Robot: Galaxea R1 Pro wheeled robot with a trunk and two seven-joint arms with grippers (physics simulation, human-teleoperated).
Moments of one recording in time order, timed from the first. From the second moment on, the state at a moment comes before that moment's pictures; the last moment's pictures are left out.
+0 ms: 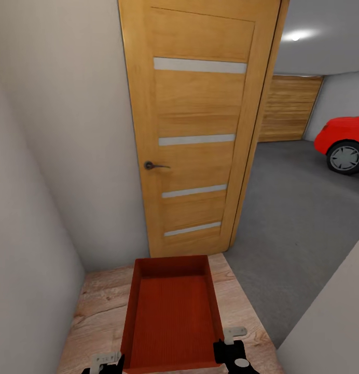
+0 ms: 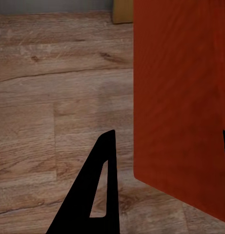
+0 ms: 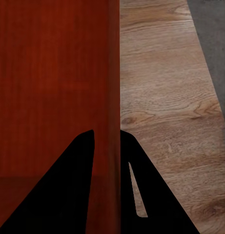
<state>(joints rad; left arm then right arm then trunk) -0.22 -0.02 0.19 -0.44 -0.05 -0.31 -0.09 -0.47 0.12 0.11 -0.20 0.00 -0.13 -0.16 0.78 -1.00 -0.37</state>
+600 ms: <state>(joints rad) -0.22 -0.02 0.19 -0.44 -0.05 -0.31 -0.09 -0.47 0.12 0.11 -0.20 0.00 -0.13 -0.16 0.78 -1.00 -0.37</state>
